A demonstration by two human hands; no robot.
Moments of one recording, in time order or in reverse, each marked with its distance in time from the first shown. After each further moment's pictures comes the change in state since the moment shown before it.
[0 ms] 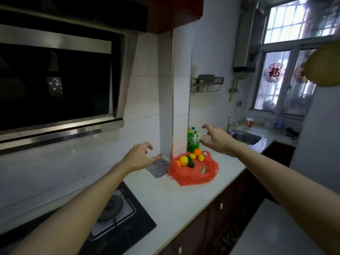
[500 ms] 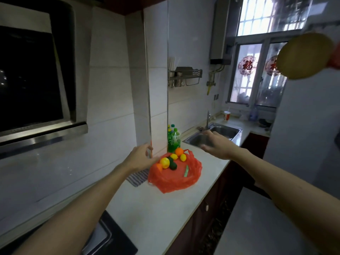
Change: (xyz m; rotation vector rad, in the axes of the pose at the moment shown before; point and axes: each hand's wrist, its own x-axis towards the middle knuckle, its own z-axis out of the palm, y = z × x) left_hand 0.138 0.013 0.078 -0.076 -0.077 0.114; right_hand 0.042 0.094 0.026 -0.087 -0.054 0.173
